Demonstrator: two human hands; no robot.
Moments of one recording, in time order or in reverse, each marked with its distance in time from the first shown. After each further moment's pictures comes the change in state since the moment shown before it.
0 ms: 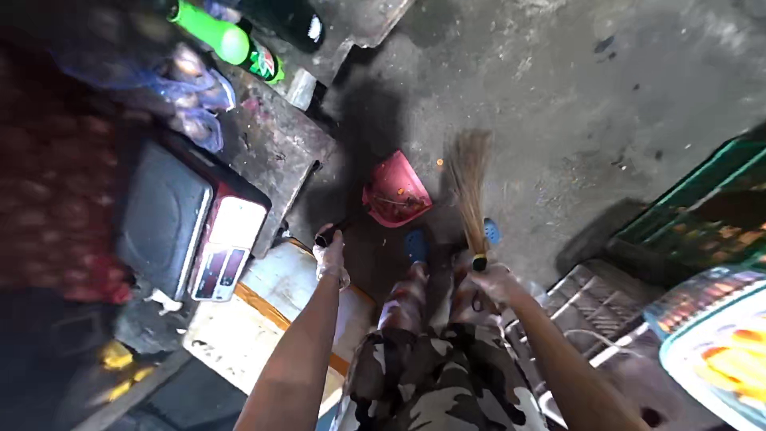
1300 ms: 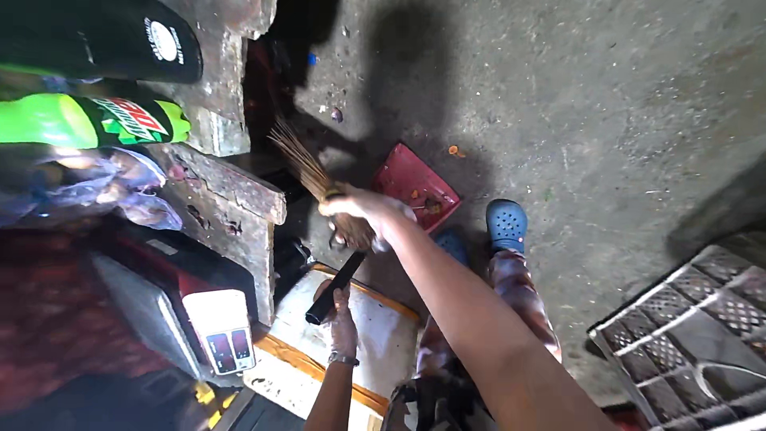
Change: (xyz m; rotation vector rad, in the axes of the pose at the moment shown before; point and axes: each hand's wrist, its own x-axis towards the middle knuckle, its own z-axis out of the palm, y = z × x) left_hand 0.024 -0.020 0.057 0.087 0.074 0.165; right_hand 0.063 -0.283 -0.035 0.796 -0.548 -0.416
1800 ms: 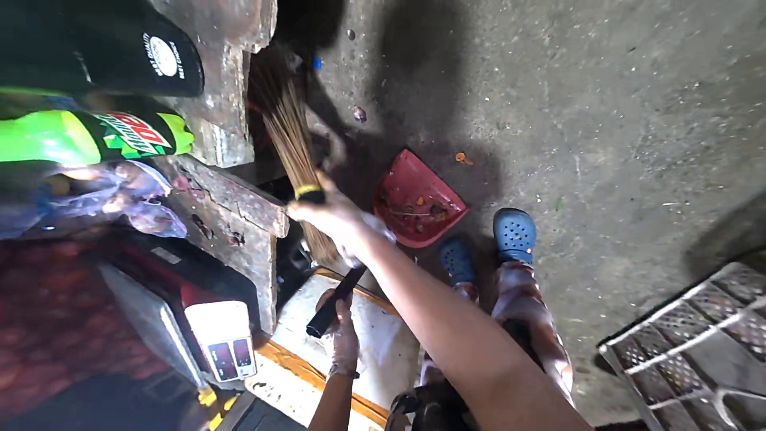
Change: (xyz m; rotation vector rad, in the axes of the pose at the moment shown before) left_hand 0.015 -0.021 0.000 -0.004 0.028 0.121; right_hand 0.024 -0.002 0.016 0.136 0.052 -0.042
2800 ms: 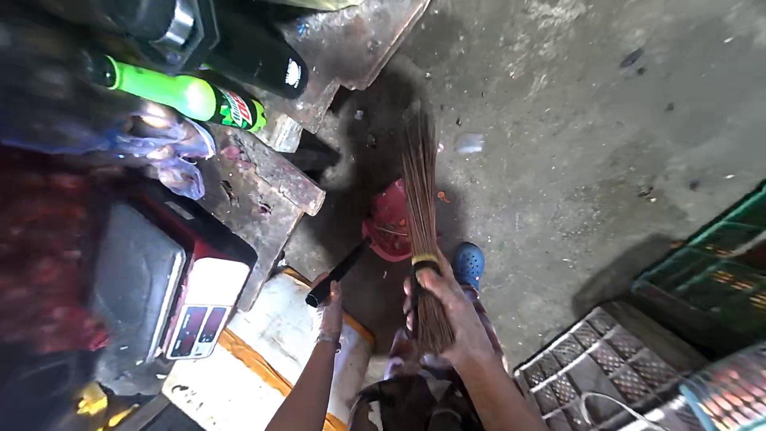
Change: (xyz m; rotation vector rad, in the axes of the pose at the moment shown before) left_hand -0.015 0.040 -0.031 -0.100 -0.046 -0.120; right_hand -0.144 0.082 -0.019 0.419 0.191 -0.120
